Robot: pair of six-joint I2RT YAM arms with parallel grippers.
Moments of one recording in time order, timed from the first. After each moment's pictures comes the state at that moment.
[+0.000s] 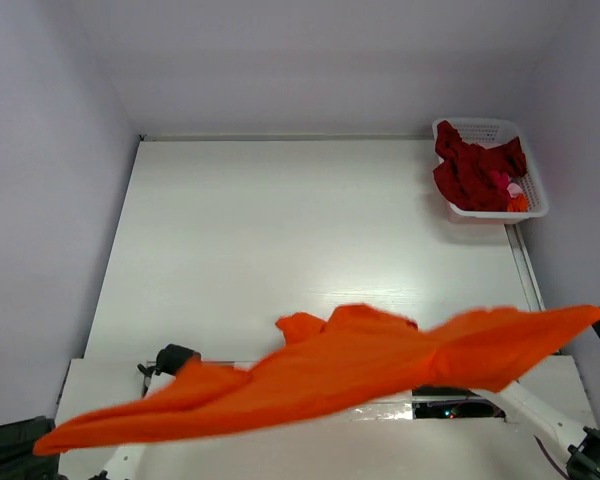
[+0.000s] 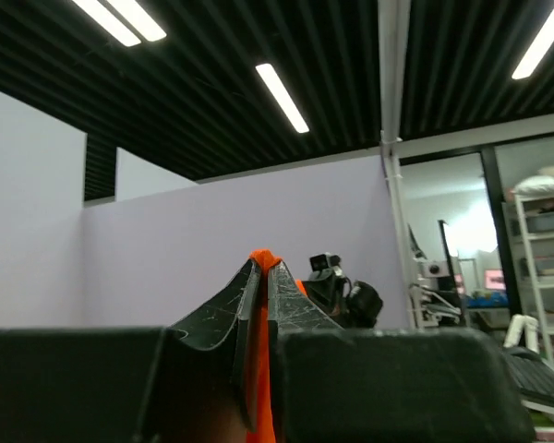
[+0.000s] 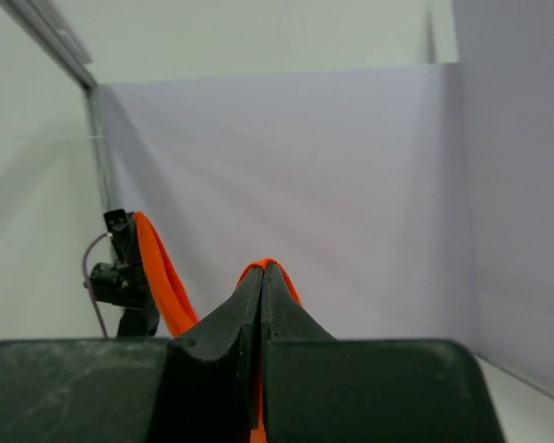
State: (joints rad) left arm -0.32 0.19 1.34 0.12 0.46 -0.90; right arm 0.68 0.39 1.51 -0.30 -0.34 0.53
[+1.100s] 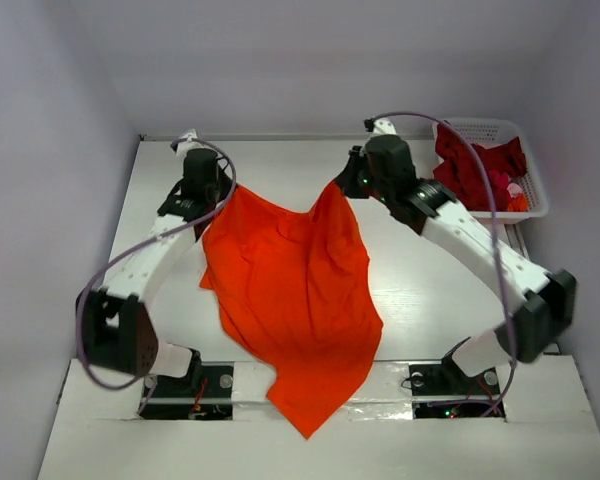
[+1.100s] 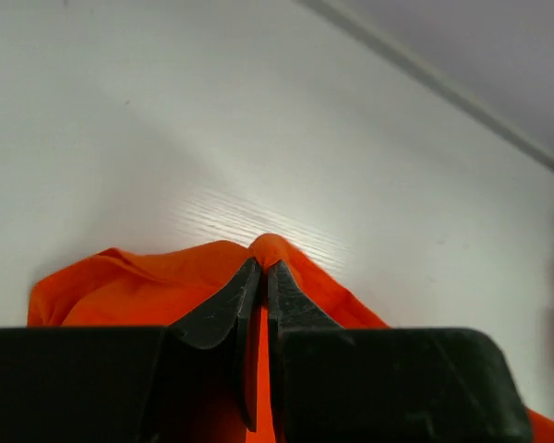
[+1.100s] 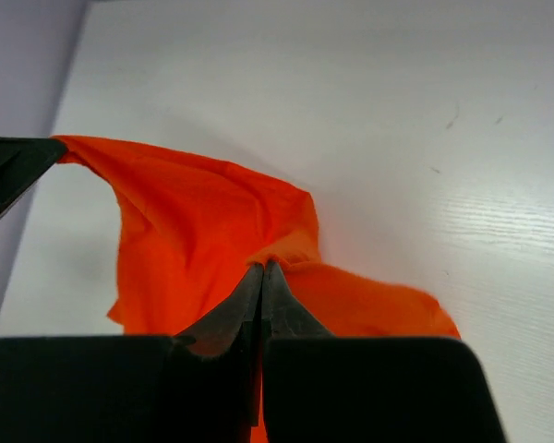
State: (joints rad) left arm -0.26 1.32 1.09 -0.21 -0.23 -0.65; right arm 0.63 1.42 1.42 -0.38 0.17 0.50
